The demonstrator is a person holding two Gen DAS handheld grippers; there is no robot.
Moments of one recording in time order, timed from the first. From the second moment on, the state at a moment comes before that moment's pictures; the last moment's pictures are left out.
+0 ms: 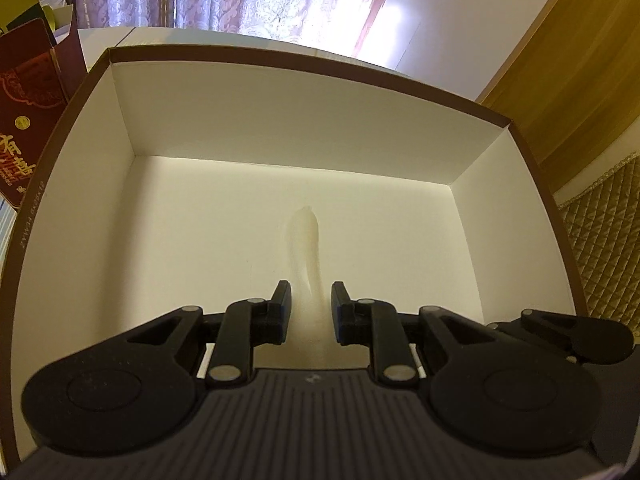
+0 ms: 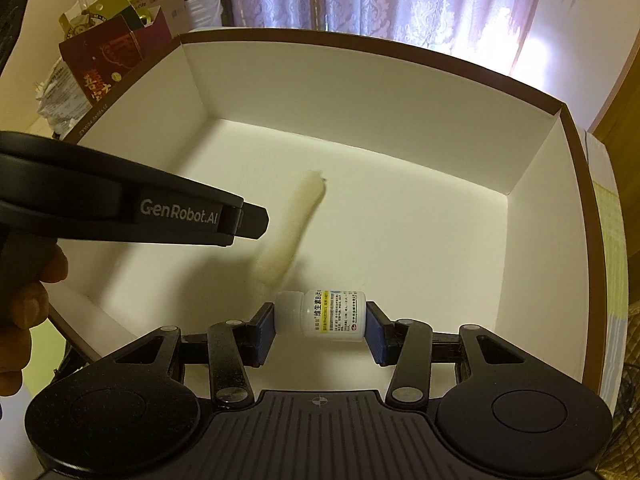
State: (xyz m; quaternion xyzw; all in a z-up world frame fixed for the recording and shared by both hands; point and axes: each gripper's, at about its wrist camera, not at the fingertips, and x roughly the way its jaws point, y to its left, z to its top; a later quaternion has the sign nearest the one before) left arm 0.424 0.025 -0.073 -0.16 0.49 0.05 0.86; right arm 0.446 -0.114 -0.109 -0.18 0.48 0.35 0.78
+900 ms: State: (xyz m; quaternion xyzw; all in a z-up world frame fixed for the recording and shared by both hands) left arm 0.378 0.018 -0.031 -0.10 0.46 0.06 0.88; right arm 0.426 -0.134 -0.074 -0.15 0.46 0.32 0.82
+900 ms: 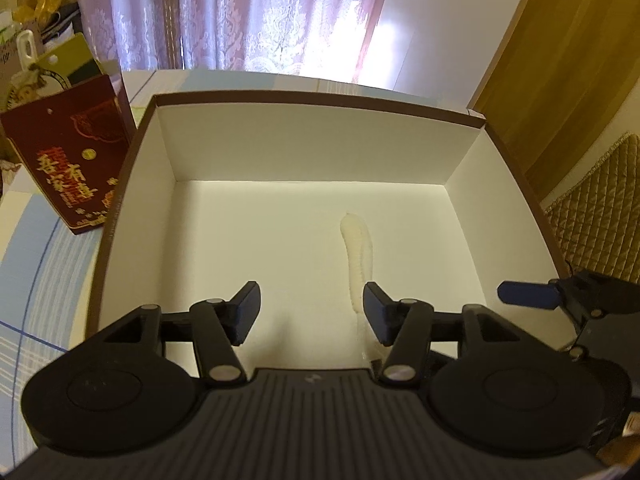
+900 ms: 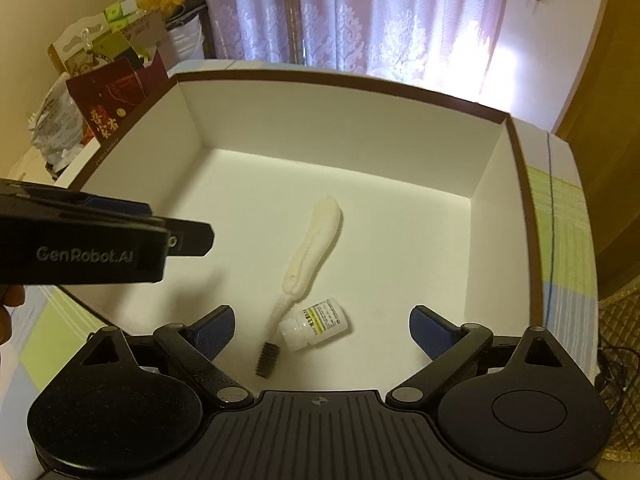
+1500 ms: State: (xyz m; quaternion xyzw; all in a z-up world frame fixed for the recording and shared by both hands) left arm 0.303 0.010 0.014 -0.07 0.42 0.08 0.90; right arm 0.366 -0.162 -0.022 -0.10 0.40 0.31 0.86
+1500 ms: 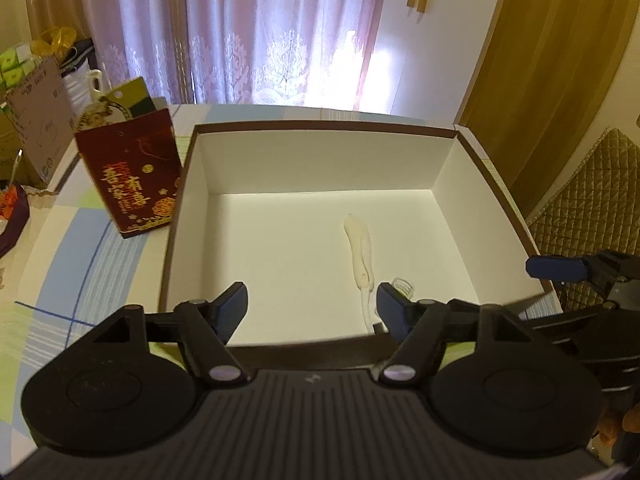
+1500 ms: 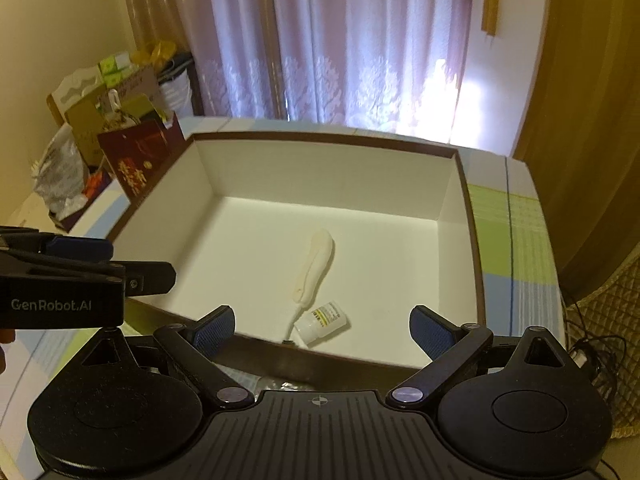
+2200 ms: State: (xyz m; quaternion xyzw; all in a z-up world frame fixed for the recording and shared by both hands) left arm 0.209 0.011 0.023 -0.06 0.41 0.10 0.90; right arm 0.297 -0.206 -0.013 -0.07 0.38 0.27 0.88
